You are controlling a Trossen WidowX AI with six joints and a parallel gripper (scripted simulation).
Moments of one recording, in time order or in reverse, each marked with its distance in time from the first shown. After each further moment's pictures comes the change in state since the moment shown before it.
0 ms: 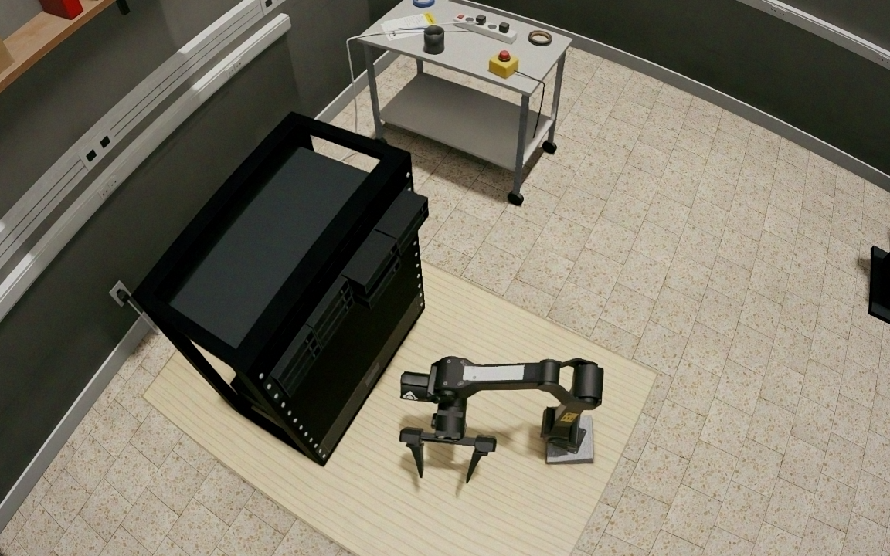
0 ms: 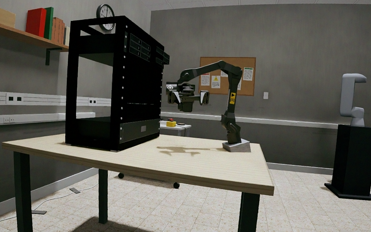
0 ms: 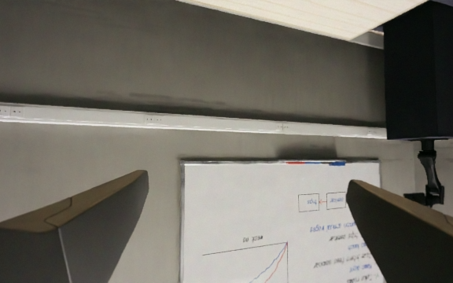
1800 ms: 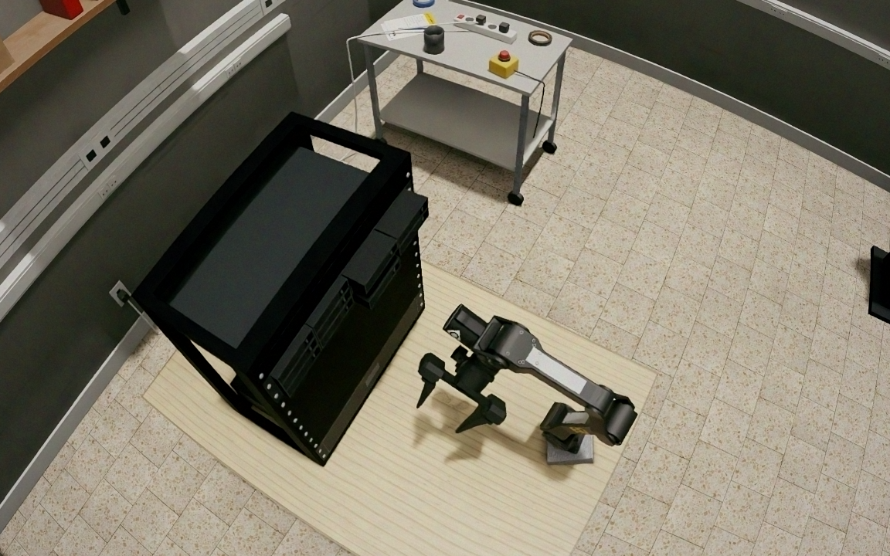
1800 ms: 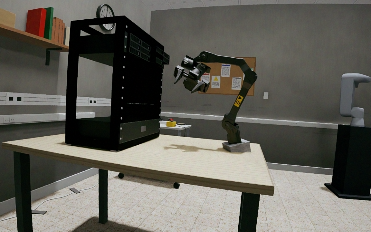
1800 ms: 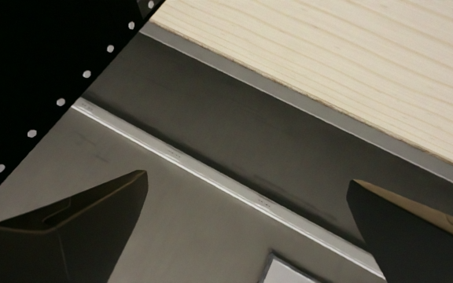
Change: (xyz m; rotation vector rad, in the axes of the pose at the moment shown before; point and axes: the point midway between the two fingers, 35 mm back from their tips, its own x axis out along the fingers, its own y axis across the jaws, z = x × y) arm -0.118 0.005 -0.039 -0.226 -0.395 0.555
